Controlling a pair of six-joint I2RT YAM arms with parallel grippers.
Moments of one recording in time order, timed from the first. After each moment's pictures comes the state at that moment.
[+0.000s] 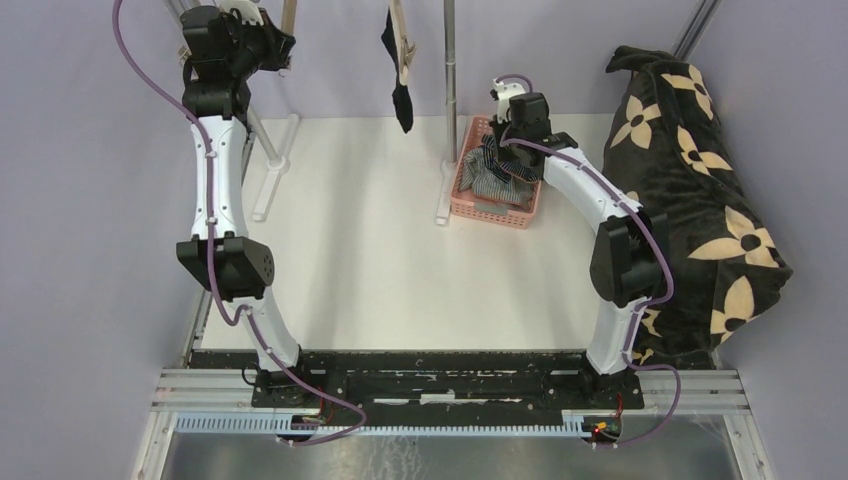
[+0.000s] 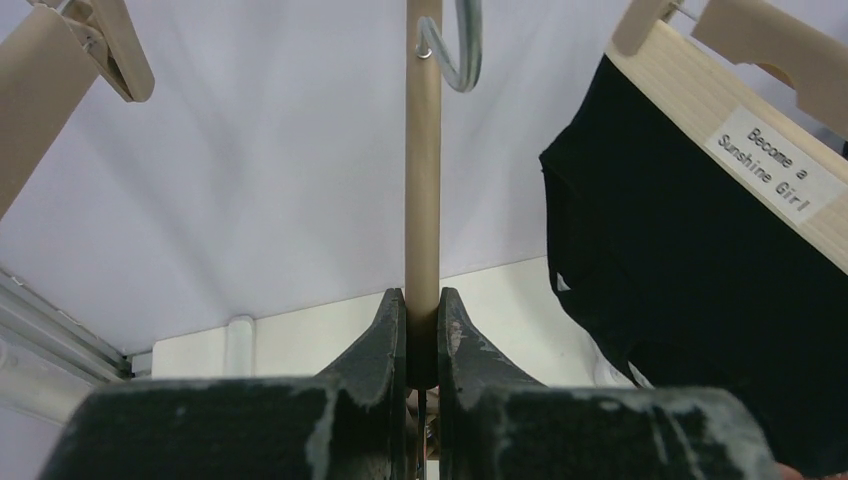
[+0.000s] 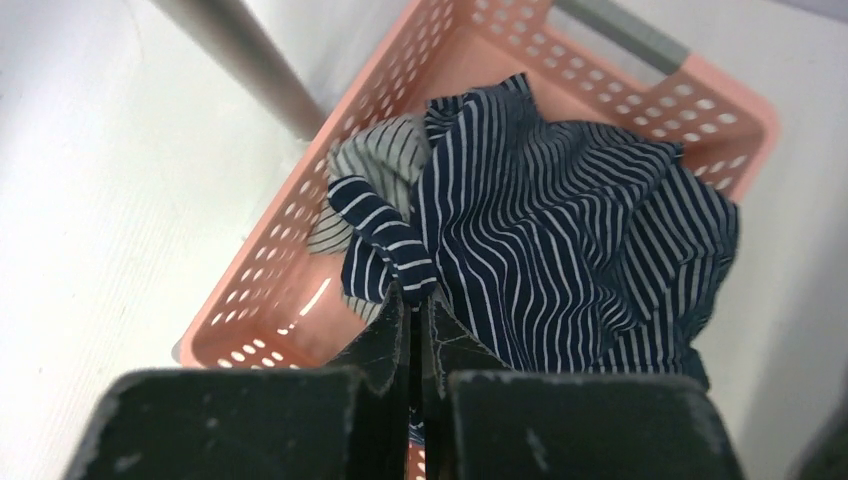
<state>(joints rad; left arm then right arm) 0.09 1.92 2.31 -0.46 0.41 -0.04 0.33 1.92 1.68 -0.35 0.06 -0.01</state>
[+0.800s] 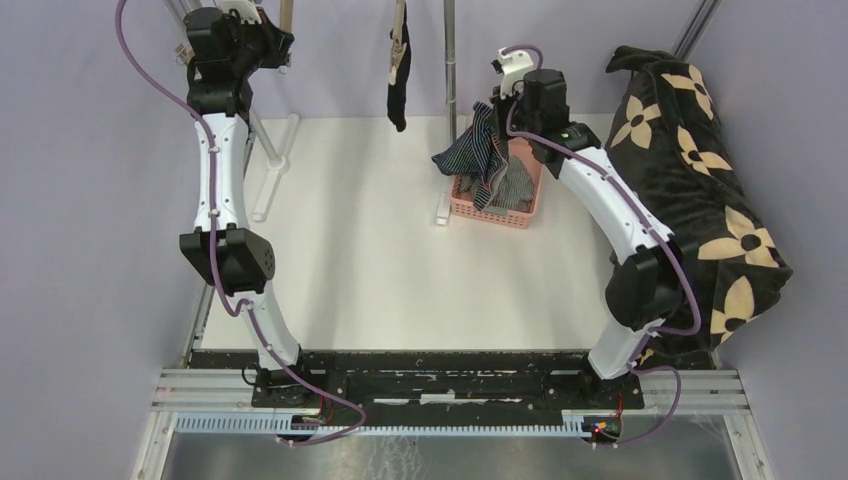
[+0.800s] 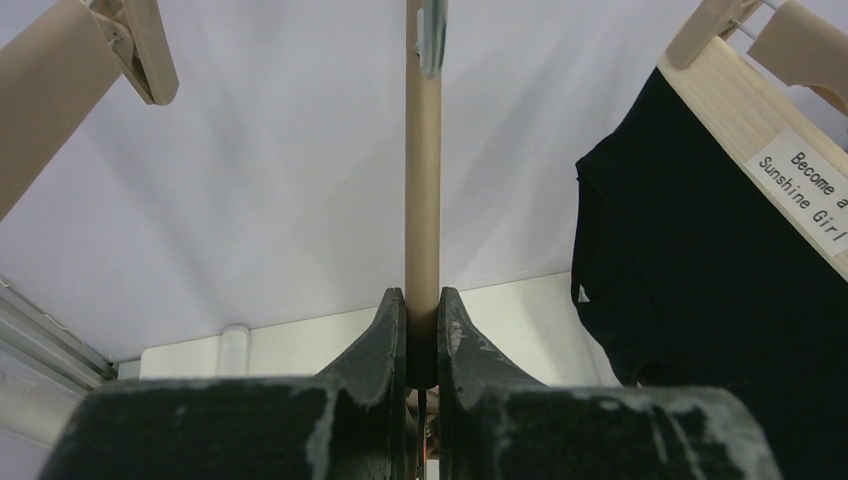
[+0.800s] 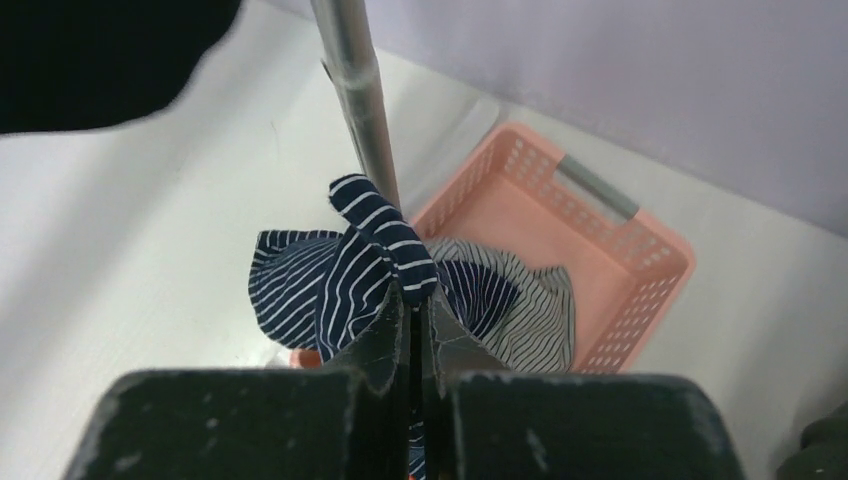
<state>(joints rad) 0.11 1.97 2.31 -0.38 0.40 -0.10 0.36 1.71 1.74 -0.35 -0.06 -0.05</state>
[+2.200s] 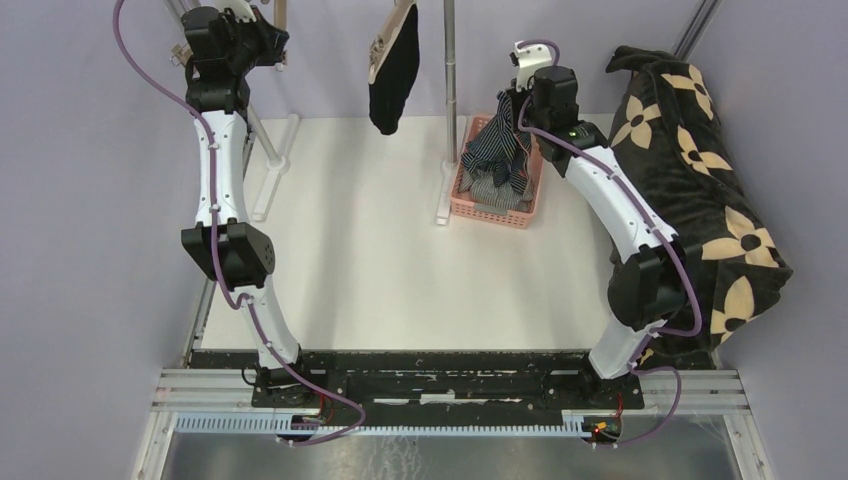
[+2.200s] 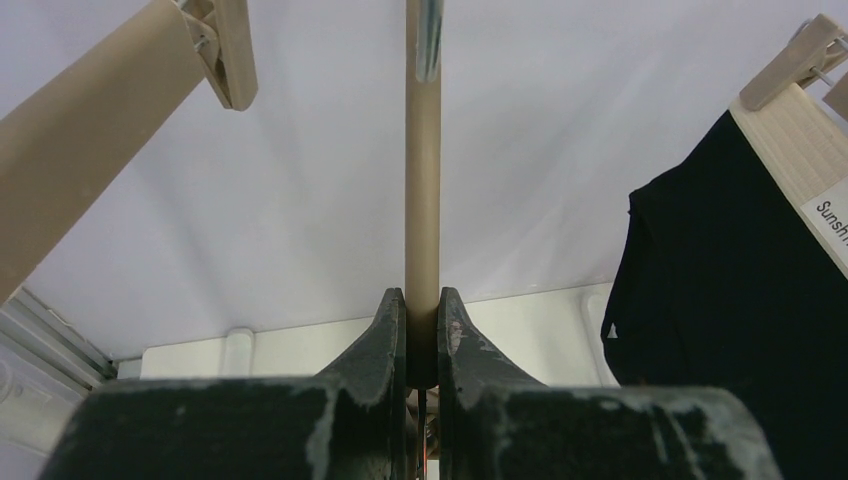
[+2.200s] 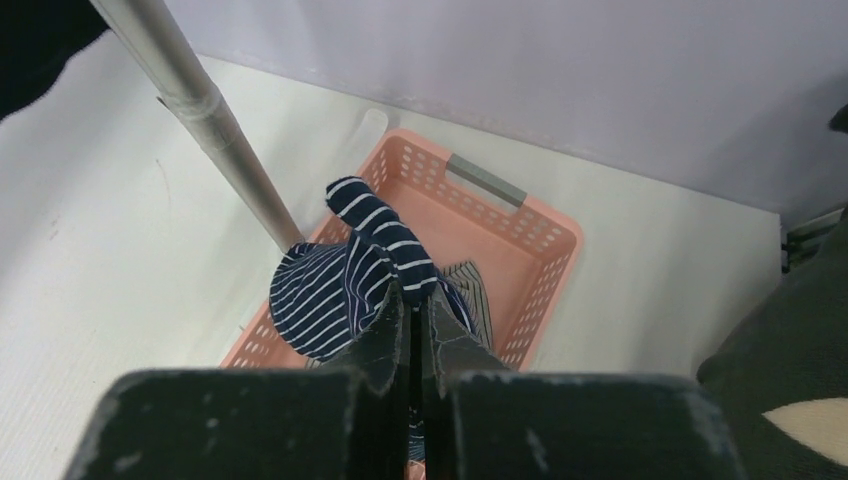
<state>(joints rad) 0.13 2.03 2.36 -0.37 0.38 -0.14 0.33 1.73 1.72 -0.30 0.13 -0.07</state>
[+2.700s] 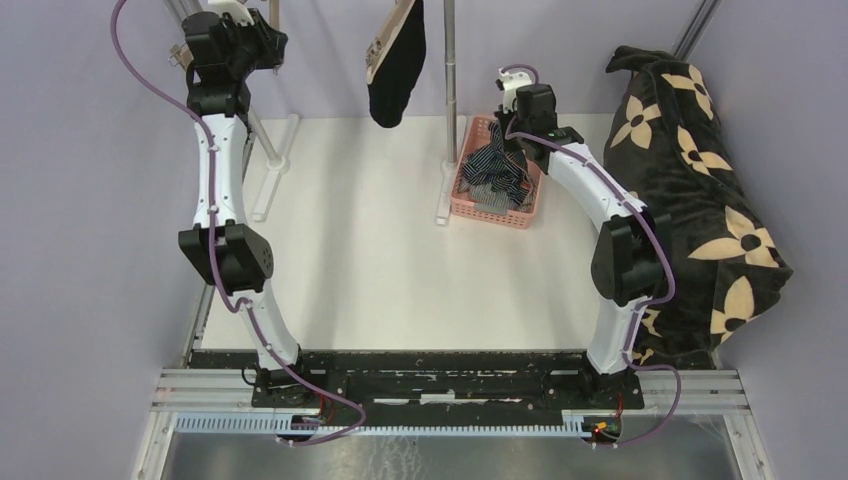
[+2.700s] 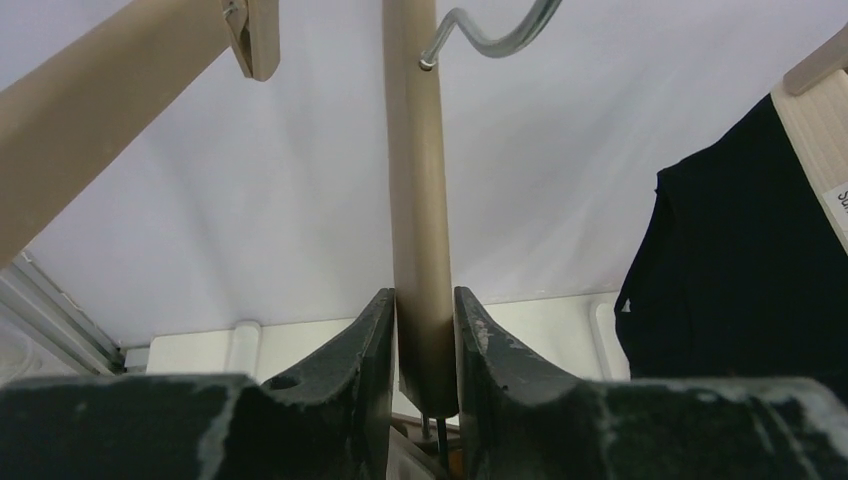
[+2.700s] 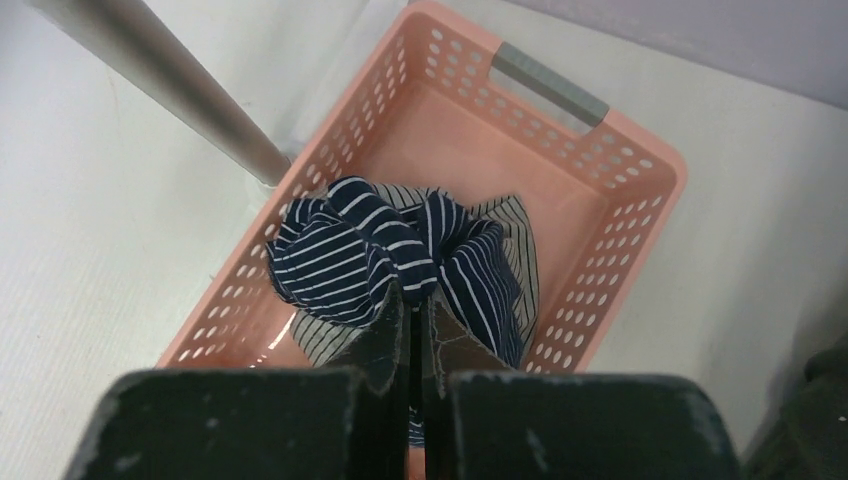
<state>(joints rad) 0.13 2.00 2.29 -0.31 0.35 -0.15 0.31 1.91 1.71 -0.33 0.06 -0.05</state>
